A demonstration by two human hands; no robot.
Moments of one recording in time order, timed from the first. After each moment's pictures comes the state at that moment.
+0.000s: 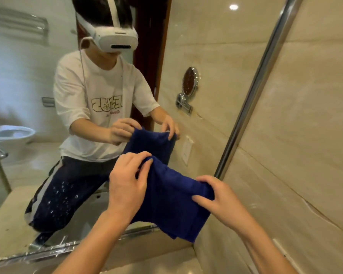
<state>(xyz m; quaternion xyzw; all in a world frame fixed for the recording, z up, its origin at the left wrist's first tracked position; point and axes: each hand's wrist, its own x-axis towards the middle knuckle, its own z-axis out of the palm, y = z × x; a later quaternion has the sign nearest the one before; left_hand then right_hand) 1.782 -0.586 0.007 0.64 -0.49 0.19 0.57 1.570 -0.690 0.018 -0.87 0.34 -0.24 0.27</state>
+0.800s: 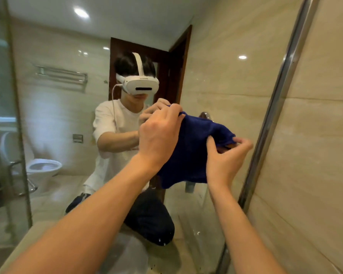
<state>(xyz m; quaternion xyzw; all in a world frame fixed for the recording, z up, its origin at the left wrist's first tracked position) 1.810 -0.643 0.195 0.54 -0.52 0.44 0.49 1.685 -0.716 0.159 -0.55 0.30 -0.73 0.29</state>
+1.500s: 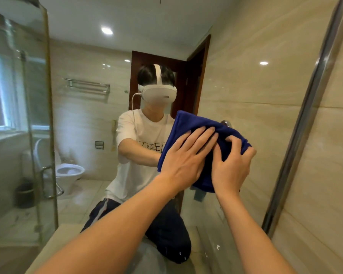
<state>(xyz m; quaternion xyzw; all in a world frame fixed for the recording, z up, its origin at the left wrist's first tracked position) 1.834 -0.664 0.151 0.62 -0.57 0.51 0.18 1.725 -0.725 0.154 -0.67 0.36 -0.65 0.06</state>
